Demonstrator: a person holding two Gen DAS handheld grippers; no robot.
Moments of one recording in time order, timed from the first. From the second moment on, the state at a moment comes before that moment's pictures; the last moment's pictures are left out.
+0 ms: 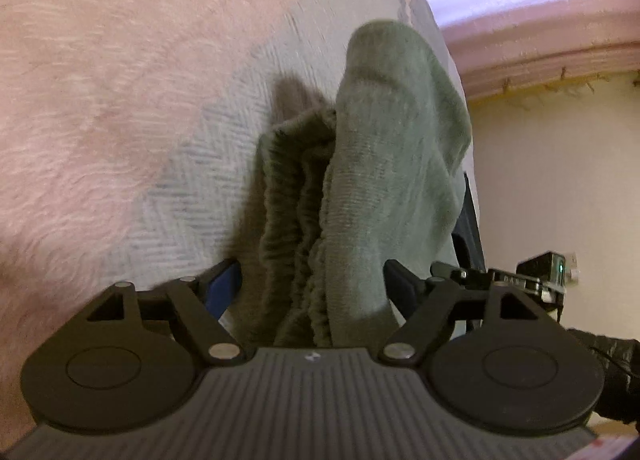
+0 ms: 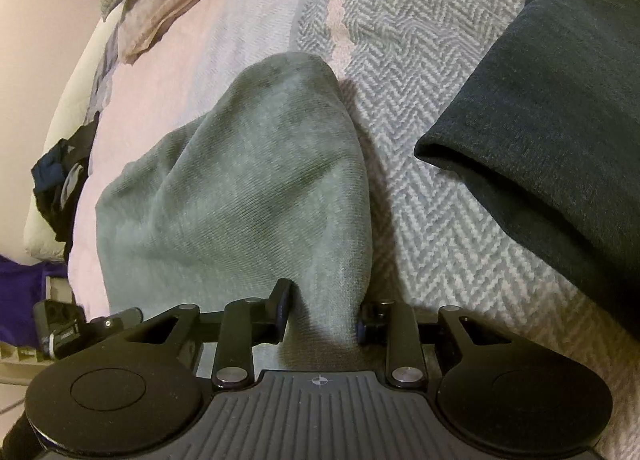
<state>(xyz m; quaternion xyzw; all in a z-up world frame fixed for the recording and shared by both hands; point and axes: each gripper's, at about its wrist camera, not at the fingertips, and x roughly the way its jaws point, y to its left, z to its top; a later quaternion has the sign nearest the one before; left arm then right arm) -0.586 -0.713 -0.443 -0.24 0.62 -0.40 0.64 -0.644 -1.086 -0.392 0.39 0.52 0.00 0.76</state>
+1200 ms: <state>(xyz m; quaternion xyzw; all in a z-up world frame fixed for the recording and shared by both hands) -0.551 -0.750 -0.320 -0.08 0.62 -0.53 0.57 -0.730 -1.046 -0.261 0.47 0.37 -0.13 0.79</state>
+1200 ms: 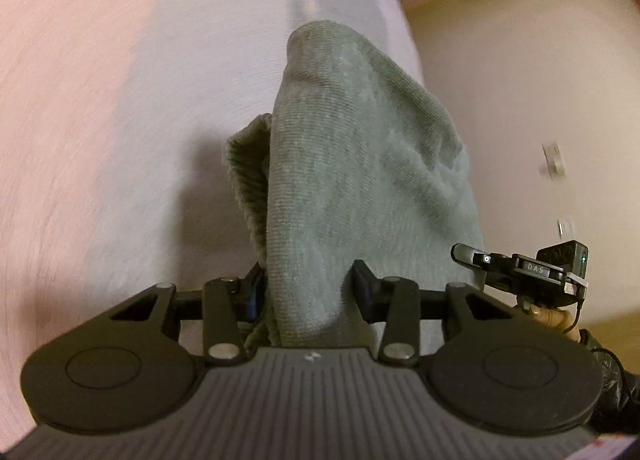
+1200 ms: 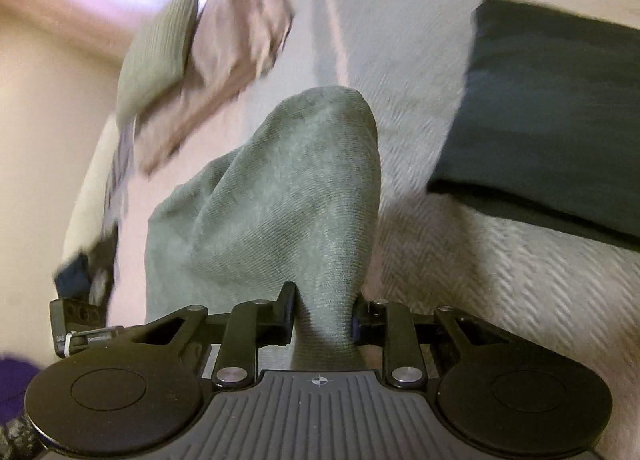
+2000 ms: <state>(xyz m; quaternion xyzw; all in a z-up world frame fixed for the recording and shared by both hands) -0.623 -1.206 -0.323 0.09 0.61 -0.64 0.45 -0.897 -1.312 -0.284 0.57 0.24 -0.33 0.71</state>
